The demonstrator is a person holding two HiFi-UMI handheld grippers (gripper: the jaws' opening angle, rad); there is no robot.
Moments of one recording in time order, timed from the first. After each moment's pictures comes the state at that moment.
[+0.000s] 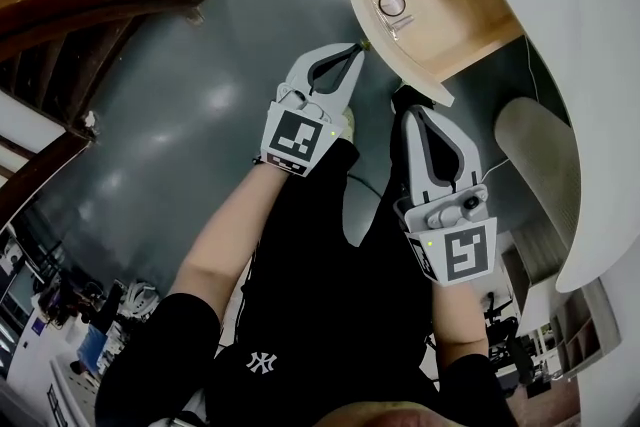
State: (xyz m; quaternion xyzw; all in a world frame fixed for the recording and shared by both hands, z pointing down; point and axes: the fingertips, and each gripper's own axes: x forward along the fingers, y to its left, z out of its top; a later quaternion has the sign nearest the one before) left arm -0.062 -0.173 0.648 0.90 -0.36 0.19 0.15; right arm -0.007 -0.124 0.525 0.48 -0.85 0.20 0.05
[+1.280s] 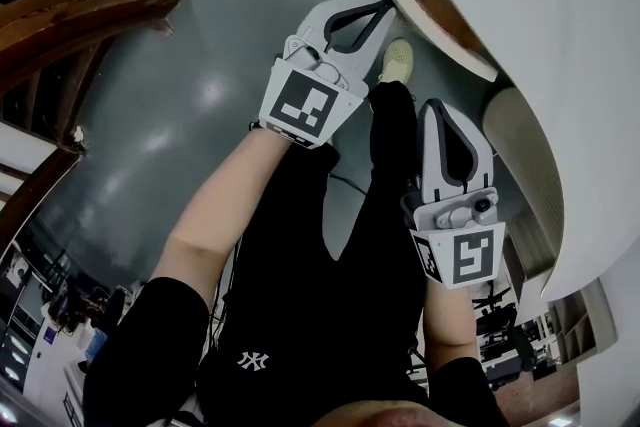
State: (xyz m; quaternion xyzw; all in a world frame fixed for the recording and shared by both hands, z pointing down) left arm 0.070 -0.265 0.646 0.94 -0.30 0.13 0.11; right arm 0.100 -0.169 0.569 0.54 -0.82 0.20 0.05
